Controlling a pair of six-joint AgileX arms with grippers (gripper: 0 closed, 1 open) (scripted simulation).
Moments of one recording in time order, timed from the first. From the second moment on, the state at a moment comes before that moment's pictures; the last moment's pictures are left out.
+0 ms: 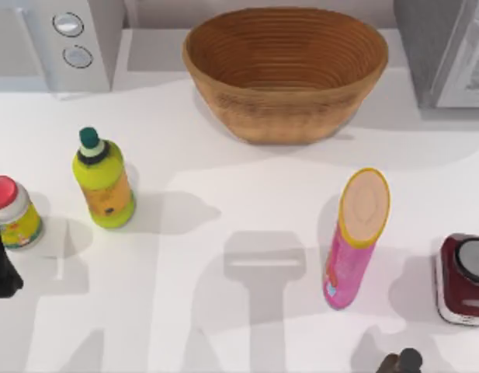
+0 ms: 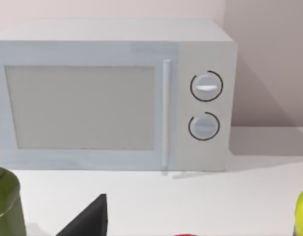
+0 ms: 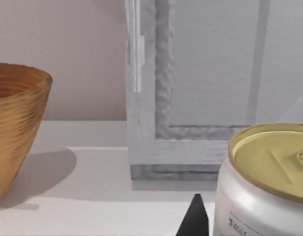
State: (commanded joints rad) left arm 0.00 0.00 0.00 0.00 0.00 0.00; right arm 0.00 0.01 0.00 0.00 0.00 0.00
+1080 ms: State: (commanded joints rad) left arm 0.00 0.00 0.00 0.00 0.00 0.00; right arm -0.36 1.13 0.60 -0.84 -0.77 -1.24
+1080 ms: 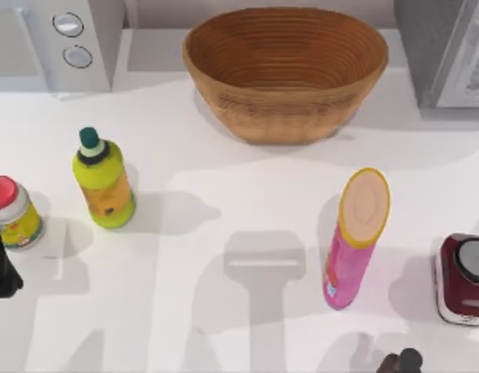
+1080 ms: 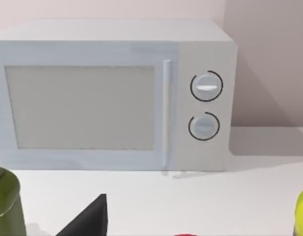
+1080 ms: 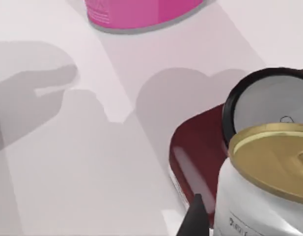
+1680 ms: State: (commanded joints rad) left arm 0.00 0.00 0.00 0.00 0.00 0.00; right arm -0.64 2.01 1.02 -1.45 -1.33 -2.41
